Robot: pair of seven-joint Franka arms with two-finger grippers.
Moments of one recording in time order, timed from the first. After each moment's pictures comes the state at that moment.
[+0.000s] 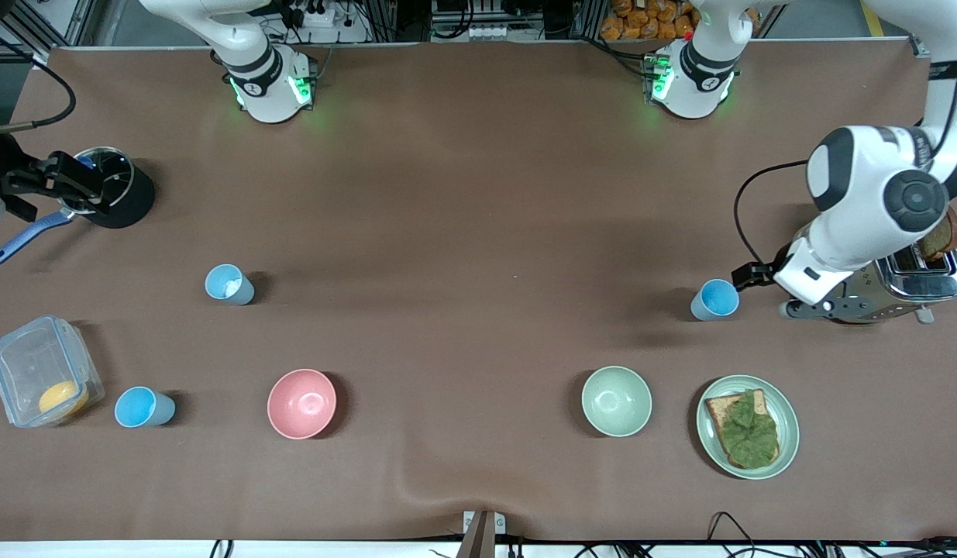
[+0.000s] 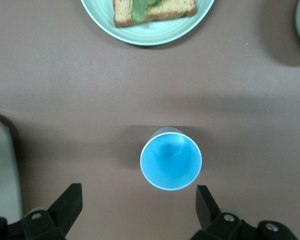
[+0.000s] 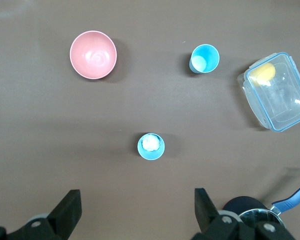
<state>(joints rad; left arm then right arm) 0.10 0.20 -0.15 -2.07 0.06 2.24 -0.12 0.12 0.01 -0.11 -1.51 0.00 1.56 -0.08</state>
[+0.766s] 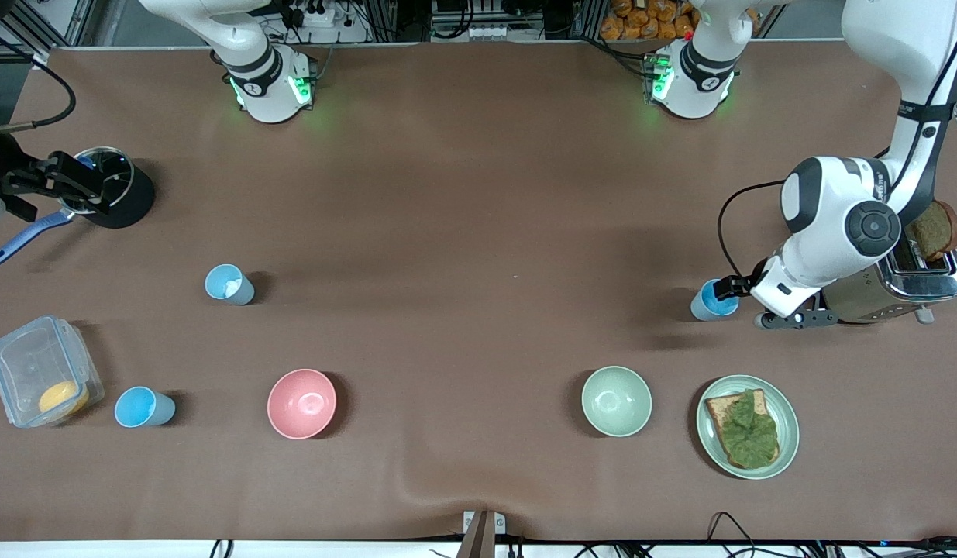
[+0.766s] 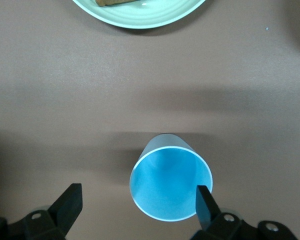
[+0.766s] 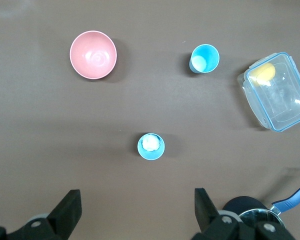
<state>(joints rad) 0.10 0.30 -0.15 -2.08 0.06 2.34 -0.12 0.12 0.01 -0.11 -1.51 0.00 1.56 -0.08</state>
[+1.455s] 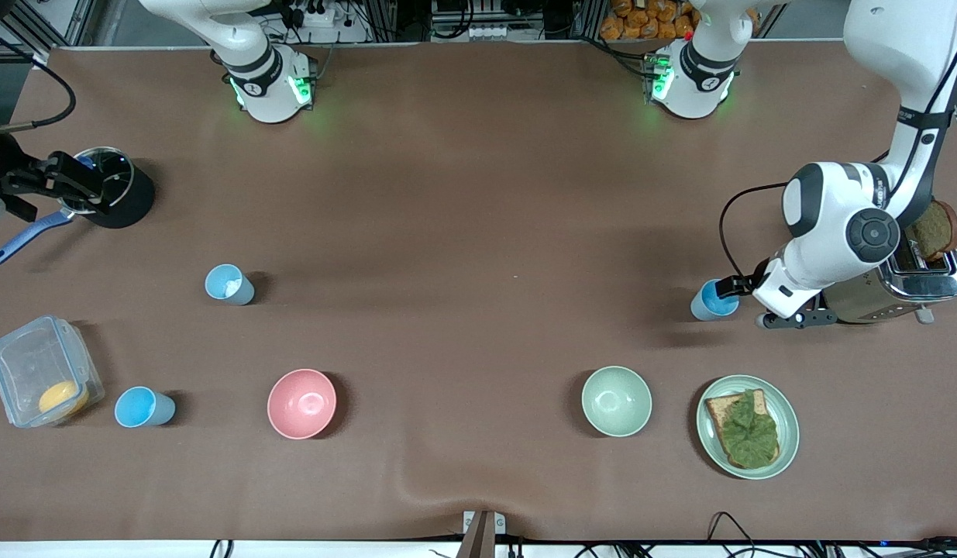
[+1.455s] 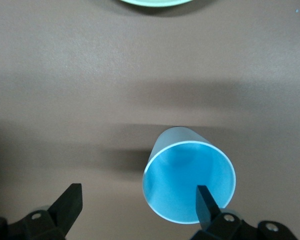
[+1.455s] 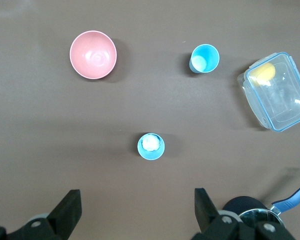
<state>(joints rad) 0.12 0.32 -0.15 -2.10 0.06 2.34 -0.12 0.12 0.01 -0.11 -1.51 0.00 1.56 -0.08</state>
